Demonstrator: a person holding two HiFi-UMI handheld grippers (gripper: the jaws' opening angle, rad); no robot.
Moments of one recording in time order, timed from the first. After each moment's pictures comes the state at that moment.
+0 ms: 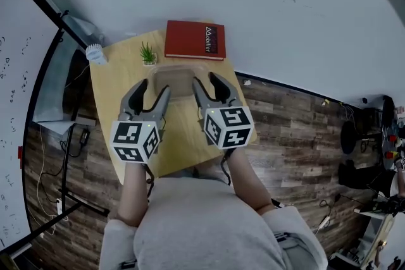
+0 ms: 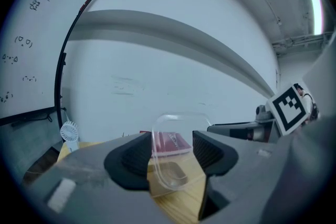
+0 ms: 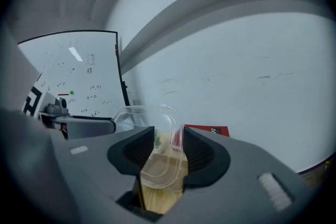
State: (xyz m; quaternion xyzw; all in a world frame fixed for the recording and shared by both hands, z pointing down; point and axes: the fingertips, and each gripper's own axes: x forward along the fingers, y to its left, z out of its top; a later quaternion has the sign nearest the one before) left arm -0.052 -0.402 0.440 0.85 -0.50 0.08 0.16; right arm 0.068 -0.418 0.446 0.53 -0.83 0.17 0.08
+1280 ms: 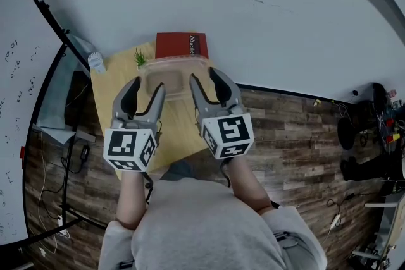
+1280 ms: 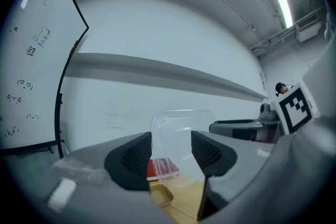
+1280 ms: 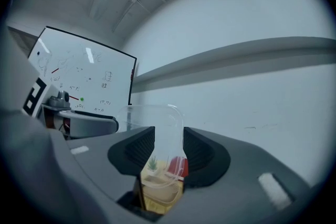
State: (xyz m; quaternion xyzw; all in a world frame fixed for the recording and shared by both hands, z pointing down) left arm -0.029 -0.308 0.325 0.87 -0.49 0.01 0.03; right arm 0.089 -0.313 0.317 0.56 -0.83 0.00 0.01
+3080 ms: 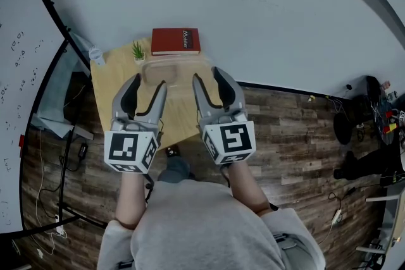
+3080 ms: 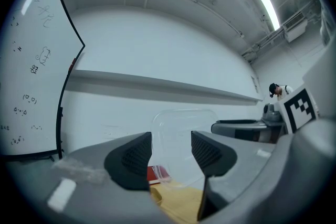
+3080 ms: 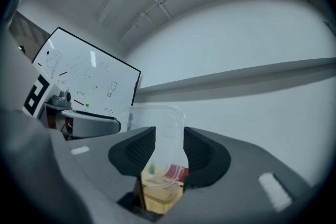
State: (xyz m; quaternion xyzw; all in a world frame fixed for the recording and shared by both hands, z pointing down) left arm -0.014 -0.217 0.290 0.88 -0.48 -0.03 -0.02; right arm 0.103 -0.211 0.280 0.58 -0.81 -0.07 -0.03
